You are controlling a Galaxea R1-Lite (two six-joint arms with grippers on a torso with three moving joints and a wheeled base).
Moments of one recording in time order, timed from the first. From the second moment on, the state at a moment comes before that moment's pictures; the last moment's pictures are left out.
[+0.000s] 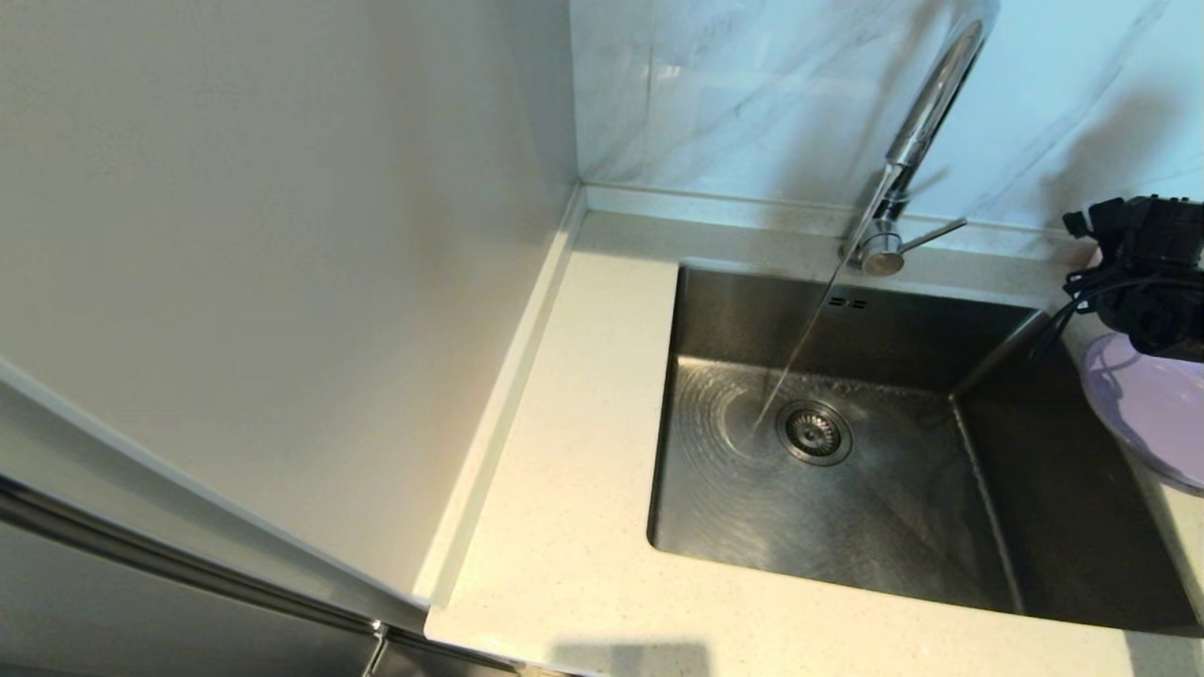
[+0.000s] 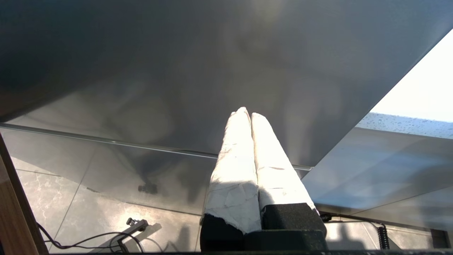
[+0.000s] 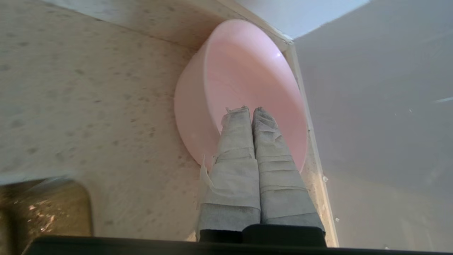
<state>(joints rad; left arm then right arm) 0.00 0.00 0.00 0.00 0.00 0.00 -0.36 2.33 -1.90 -0.38 -0.47 -0.52</state>
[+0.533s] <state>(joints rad) 0.00 0.00 0.00 0.00 0.00 0.00 -0.35 2.21 -1.78 -0.34 -0.30 -0.51</state>
